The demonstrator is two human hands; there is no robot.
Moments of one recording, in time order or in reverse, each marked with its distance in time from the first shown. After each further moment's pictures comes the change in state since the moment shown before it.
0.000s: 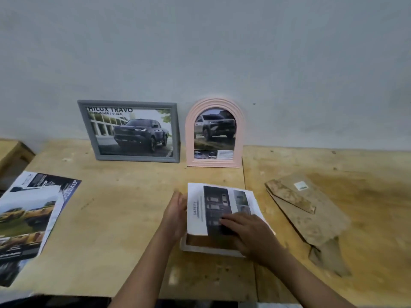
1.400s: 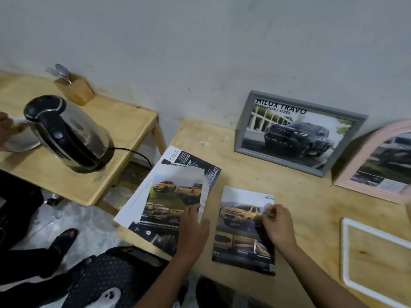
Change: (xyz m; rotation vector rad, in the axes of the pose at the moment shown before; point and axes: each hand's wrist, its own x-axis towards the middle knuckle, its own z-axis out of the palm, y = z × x) left_hand -0.094 0.084 -0.347 0.926 0.662 0.424; right_hand 0.253 -0.246 0.146 0.460 0.073 0.754
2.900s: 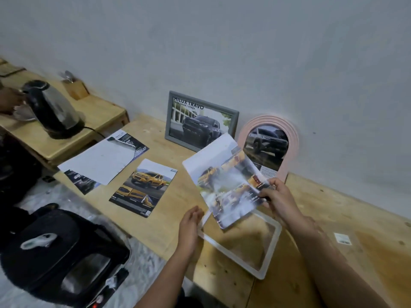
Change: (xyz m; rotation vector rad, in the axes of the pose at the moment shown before) left_hand -0.187 0.208 0.284 -0.755 0.124 -0.298; right_hand 0.048 0.202 -0.330 0.643 -0.336 -0.105
